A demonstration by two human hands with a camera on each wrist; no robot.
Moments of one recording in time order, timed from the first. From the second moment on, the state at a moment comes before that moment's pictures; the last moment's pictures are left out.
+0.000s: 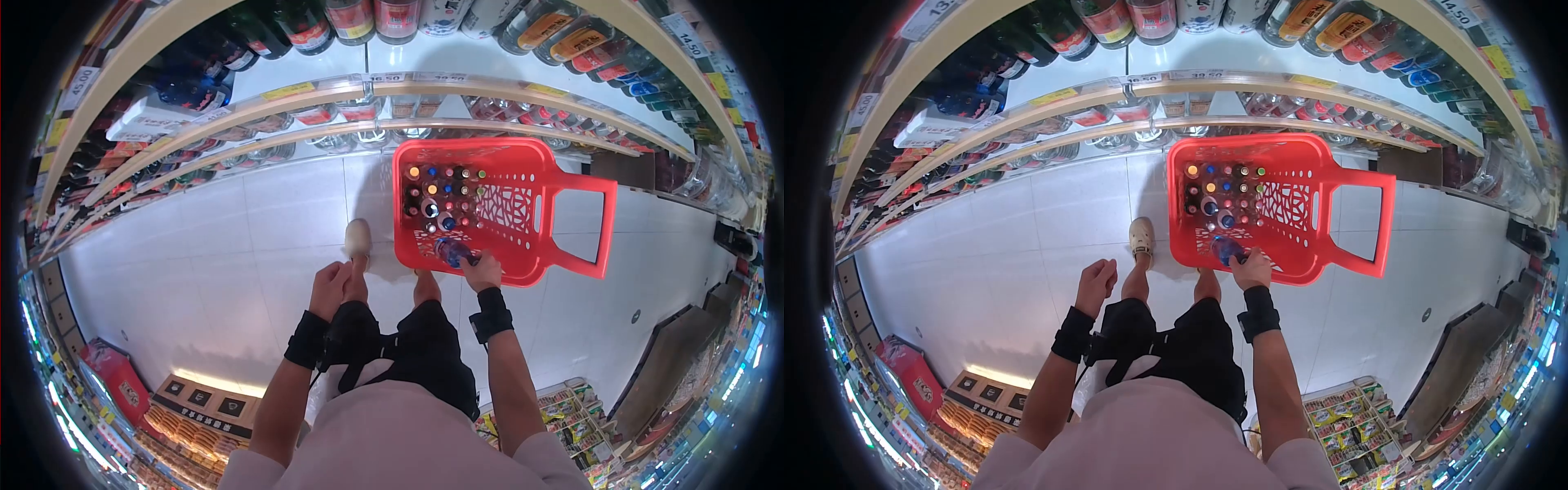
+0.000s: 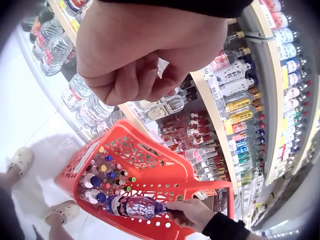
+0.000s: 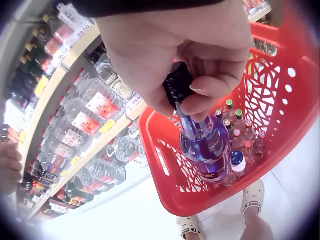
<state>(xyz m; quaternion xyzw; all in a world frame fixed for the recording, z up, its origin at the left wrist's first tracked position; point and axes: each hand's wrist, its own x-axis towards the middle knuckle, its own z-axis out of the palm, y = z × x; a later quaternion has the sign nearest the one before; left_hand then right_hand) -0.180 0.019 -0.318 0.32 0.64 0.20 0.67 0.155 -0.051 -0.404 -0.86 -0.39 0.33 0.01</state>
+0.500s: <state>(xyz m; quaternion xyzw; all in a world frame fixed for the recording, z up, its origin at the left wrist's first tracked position) -0.199 -0.009 -0.386 0.24 0.67 0.15 0.69 0.107 -0.020 -0.564 -0.84 -0.35 0.41 -0.12</state>
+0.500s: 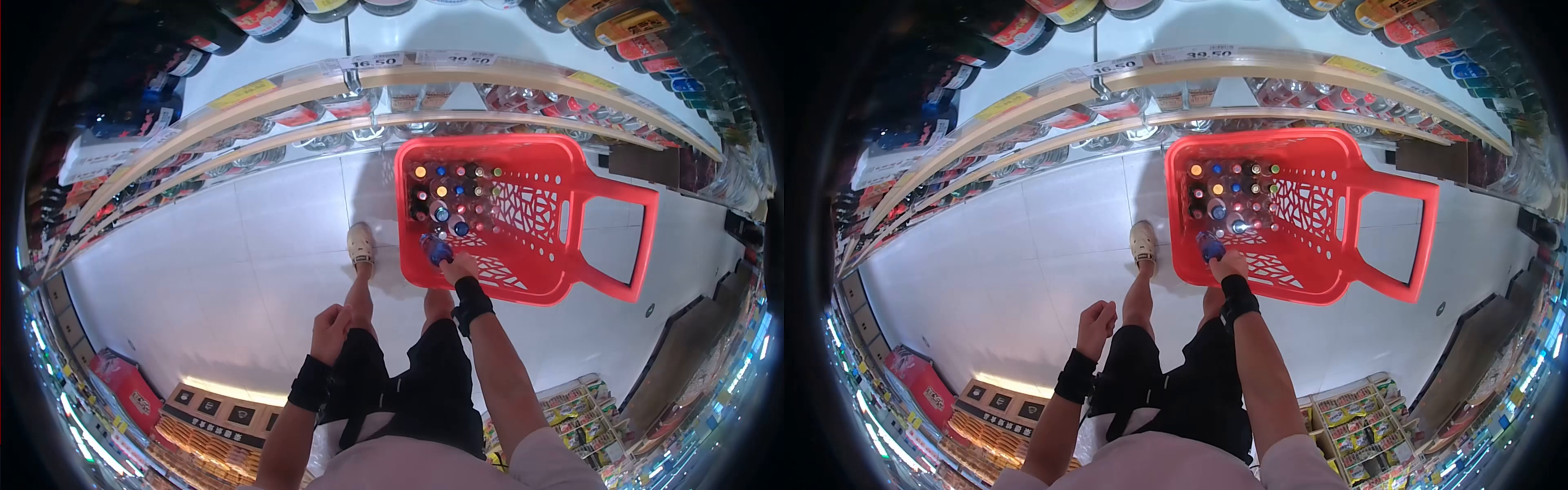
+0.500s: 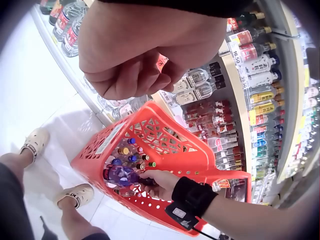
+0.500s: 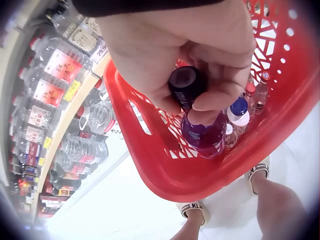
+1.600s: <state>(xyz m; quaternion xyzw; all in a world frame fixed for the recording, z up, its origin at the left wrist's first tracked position) -0.240 -0.005 -0.465 0.20 0.64 0.15 0.73 0.081 0.006 -0.803 -0.77 -0.22 0.58 -0.15</state>
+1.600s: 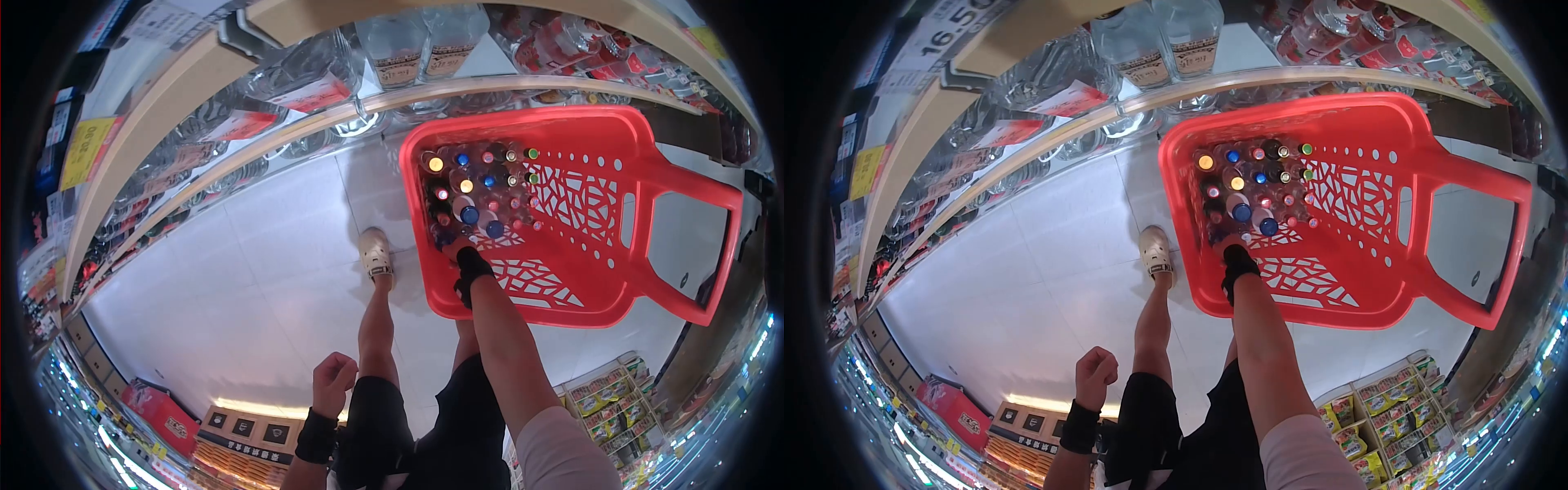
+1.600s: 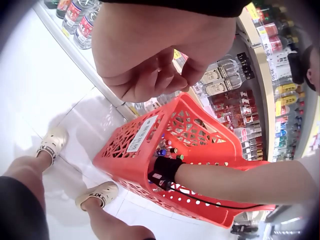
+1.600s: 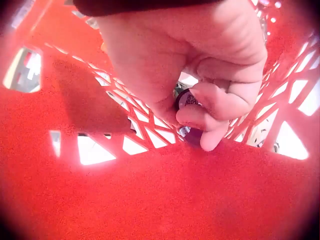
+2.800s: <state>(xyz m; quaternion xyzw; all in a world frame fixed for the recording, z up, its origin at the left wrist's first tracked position) -0.179 0.012 -0.443 0.20 0.55 0.26 0.77 0.130 0.004 -0.728 -0.77 -0.32 0.55 0.02</state>
